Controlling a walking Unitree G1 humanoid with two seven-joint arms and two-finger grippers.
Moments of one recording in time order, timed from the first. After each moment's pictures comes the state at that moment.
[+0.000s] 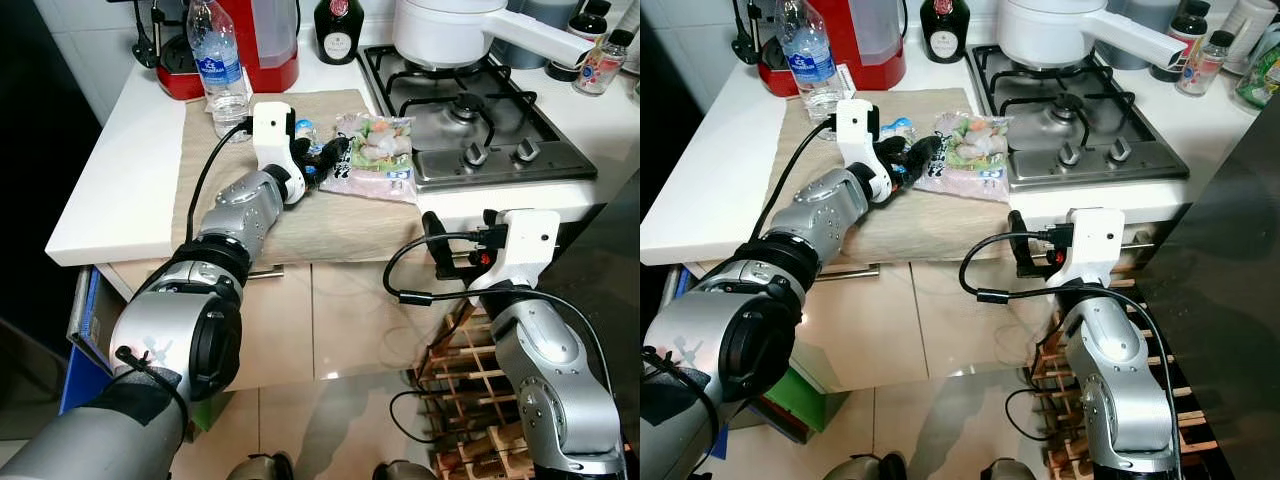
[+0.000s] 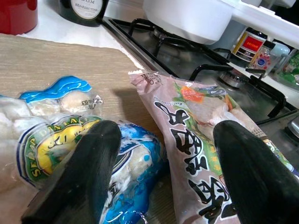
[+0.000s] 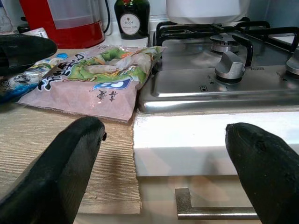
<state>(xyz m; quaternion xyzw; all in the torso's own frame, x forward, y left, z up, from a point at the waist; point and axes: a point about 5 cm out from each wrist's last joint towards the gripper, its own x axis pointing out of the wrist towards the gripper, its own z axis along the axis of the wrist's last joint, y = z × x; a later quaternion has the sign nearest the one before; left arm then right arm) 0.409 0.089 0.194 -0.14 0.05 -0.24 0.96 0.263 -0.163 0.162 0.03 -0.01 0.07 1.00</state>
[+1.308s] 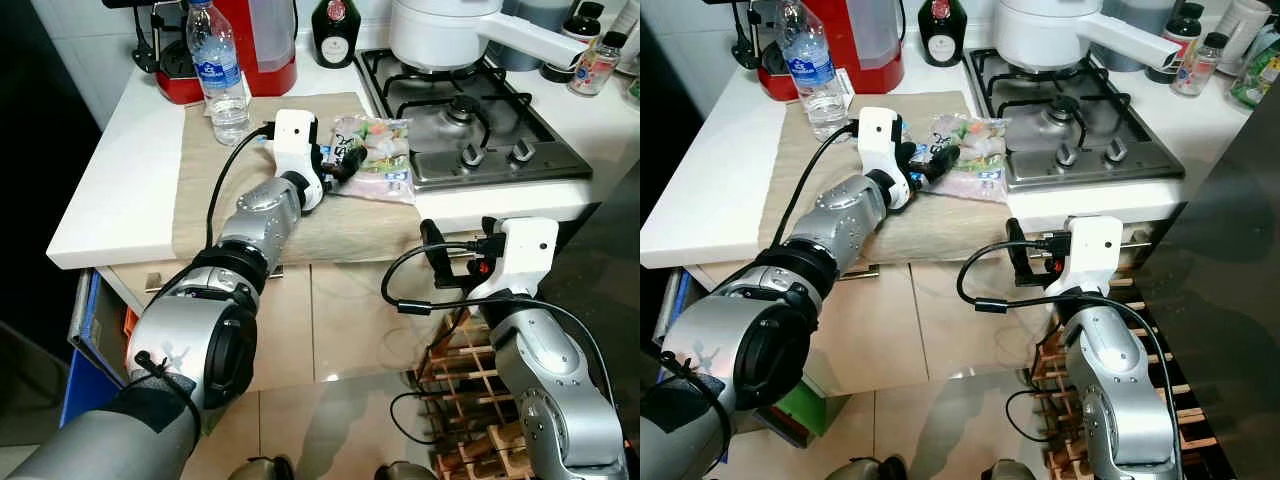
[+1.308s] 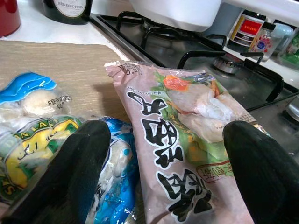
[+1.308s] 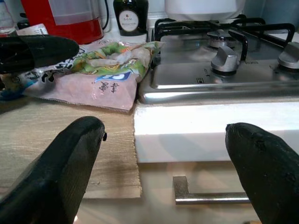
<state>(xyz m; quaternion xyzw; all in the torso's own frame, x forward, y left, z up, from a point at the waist) 0.405 0.070 0.186 -0.09 0.05 -0.24 0.96 0.255 -0.161 0.158 0.03 0.00 0.07 1.00</state>
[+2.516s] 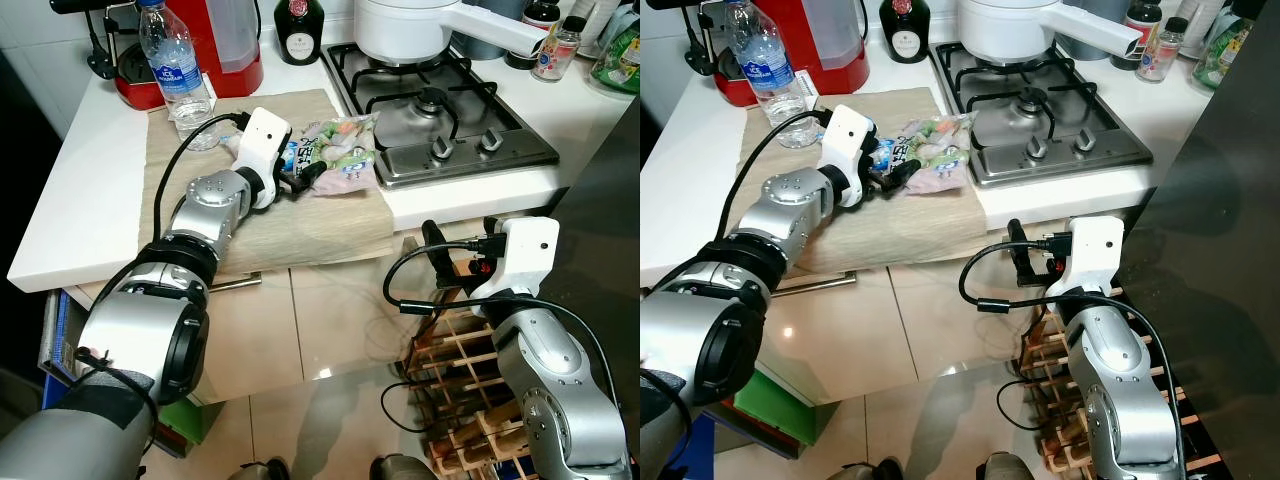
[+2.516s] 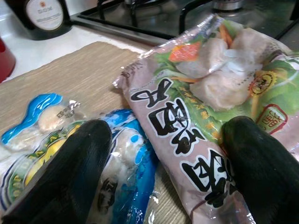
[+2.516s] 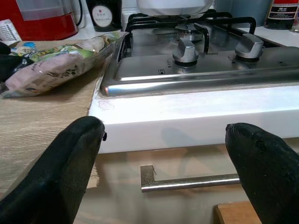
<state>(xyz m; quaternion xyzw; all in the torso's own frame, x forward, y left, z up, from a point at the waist) 0.408 0.130 0.189 0.12 0.06 -0.26 0.96 0.255 -0.163 0.158 0.02 0.00 0.07 1.00</state>
